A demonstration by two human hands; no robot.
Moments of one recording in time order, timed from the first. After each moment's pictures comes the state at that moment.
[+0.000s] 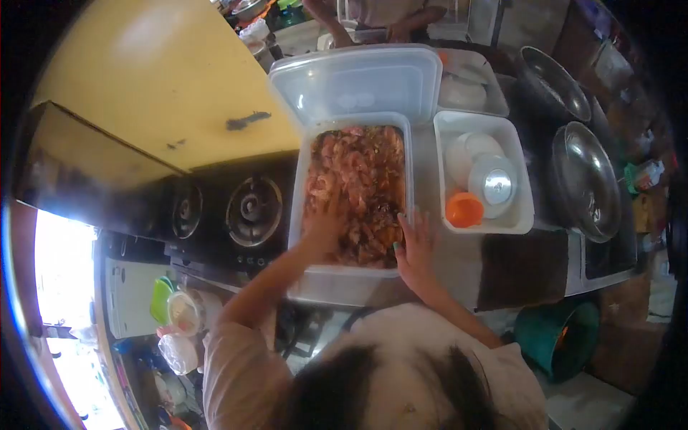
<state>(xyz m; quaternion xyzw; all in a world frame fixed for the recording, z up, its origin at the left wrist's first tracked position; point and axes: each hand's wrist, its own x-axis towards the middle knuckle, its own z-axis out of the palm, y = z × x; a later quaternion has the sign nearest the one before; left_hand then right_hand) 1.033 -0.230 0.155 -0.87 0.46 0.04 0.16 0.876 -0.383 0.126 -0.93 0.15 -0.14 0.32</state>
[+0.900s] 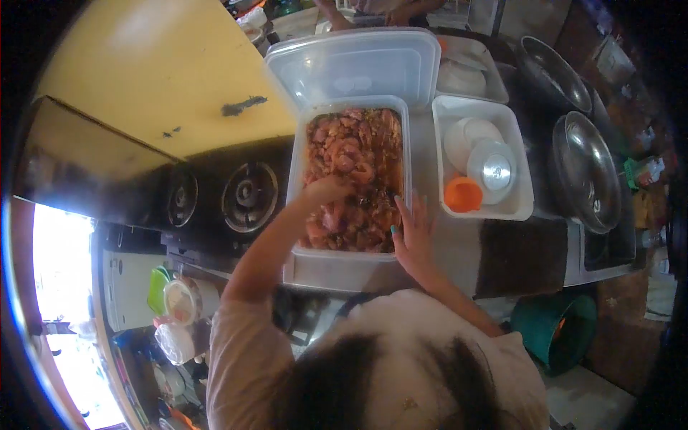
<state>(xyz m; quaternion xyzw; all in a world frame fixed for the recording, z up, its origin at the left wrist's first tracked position) 1.083 -0.262 0.160 -0.87 0.30 0.37 -0.12 0.874 -0.383 0.128 -0.92 0.15 -0.15 0.32</state>
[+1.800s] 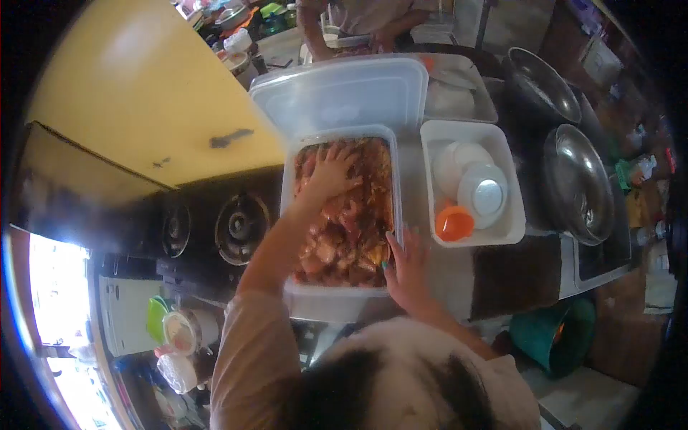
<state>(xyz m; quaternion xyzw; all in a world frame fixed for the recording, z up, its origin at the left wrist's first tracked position) 1.155 -0.330 0.128 -0.86 0.50 -0.06 0.02 0.875 -0.387 0.146 -0.93 0.15 -0.10 0.32</state>
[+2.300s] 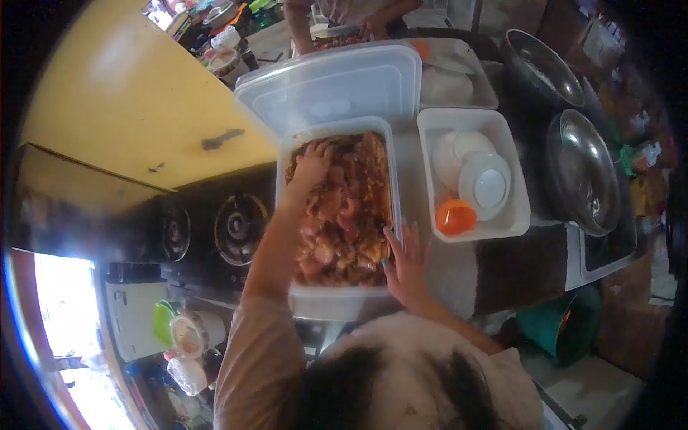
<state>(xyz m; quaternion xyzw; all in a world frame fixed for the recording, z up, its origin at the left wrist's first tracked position) 1.198 -0.307 0.096 -0.87 0.48 -0.08 -0.01 0.878 -0.386 0.139 -0.92 0.16 -0.10 0.35</state>
